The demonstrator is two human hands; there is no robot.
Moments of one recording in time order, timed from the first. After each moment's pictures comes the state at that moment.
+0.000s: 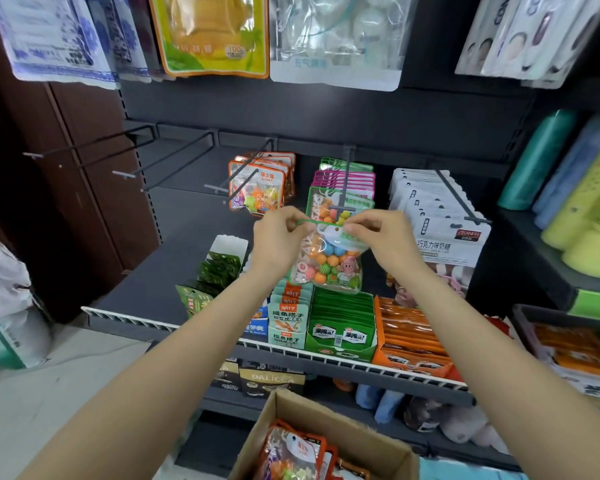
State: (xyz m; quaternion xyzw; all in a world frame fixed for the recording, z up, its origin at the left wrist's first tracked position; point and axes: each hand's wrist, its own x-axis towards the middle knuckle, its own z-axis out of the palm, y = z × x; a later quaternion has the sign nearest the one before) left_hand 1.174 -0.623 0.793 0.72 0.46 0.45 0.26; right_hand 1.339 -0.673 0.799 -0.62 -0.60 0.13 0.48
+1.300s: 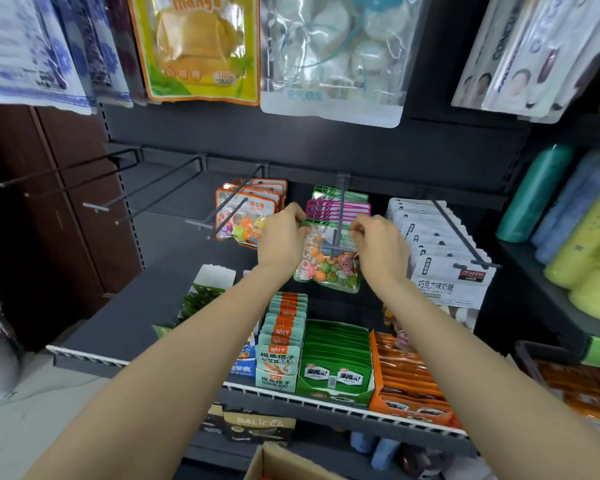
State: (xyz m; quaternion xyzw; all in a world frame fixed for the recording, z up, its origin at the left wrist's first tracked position) left_hand 1.220 -0.546 0.804 0.75 0.49 0.41 0.19; right_hand 1.352 -0.611 0.807 -0.75 -0.55 -0.15 0.32
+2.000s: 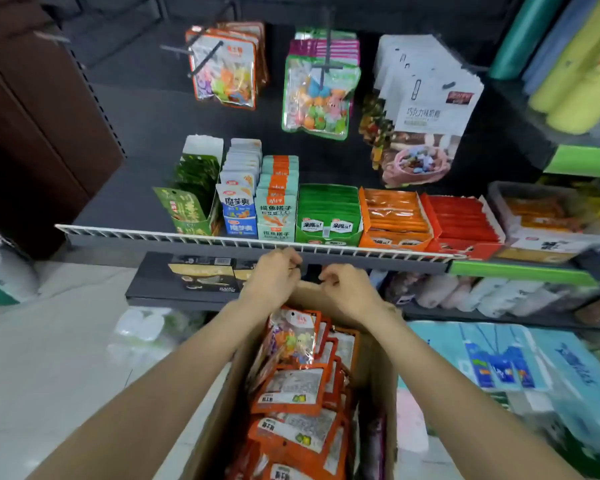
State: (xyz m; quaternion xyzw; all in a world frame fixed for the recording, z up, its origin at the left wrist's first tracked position) left_hand 1.130 -0.724 0.621 0.84 0.45 0.12 0.29; right_hand 1.268 -0.795 0.606 -0.79 -0.53 0.25 0.18
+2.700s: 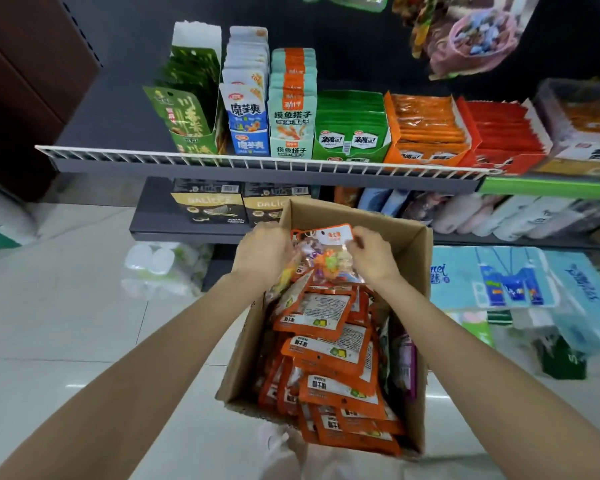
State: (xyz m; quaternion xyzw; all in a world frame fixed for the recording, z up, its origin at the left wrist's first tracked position) left_hand 1.064 -0.748 0.558 0.88 0.44 0.03 0.17; right_hand 1.230 -0.832 0.540 -0.82 -0.43 0.26 0.27
